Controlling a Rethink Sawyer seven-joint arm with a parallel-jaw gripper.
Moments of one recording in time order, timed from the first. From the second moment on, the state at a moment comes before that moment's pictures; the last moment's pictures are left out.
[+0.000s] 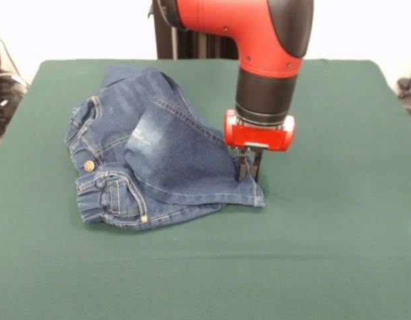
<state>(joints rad) -0.04 -0.34 -0.10 1.58 0.16 0.14 1.61</state>
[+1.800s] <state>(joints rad) 0.33 -0.52 -0.14 1.78 0.31 0.14 1.72</state>
